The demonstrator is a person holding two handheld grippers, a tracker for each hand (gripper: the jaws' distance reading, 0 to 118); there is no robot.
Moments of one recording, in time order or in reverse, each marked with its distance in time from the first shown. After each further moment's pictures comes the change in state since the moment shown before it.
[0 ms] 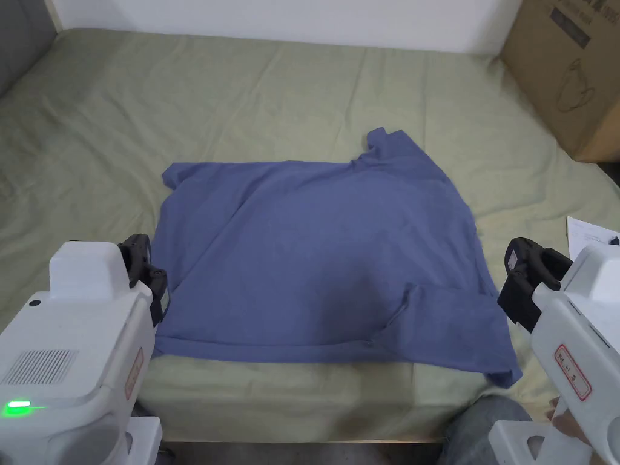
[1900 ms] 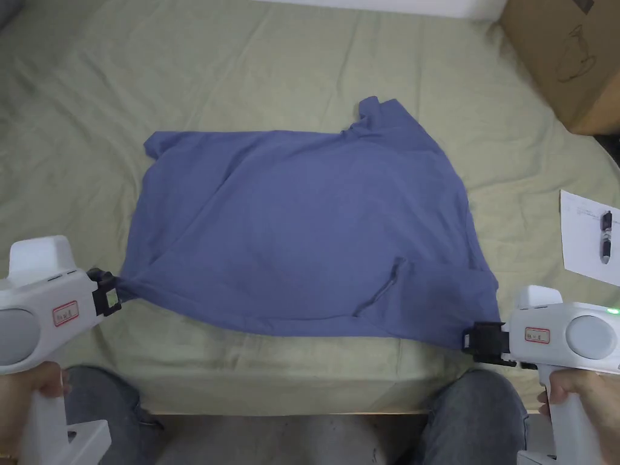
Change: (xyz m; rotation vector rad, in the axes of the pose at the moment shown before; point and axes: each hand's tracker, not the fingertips) left arm -0.049 -0.032 -0.064 -0.522 0.010 0.178; right arm 0.077 -0.098 -0.113 -0.845 0.020 -0.074
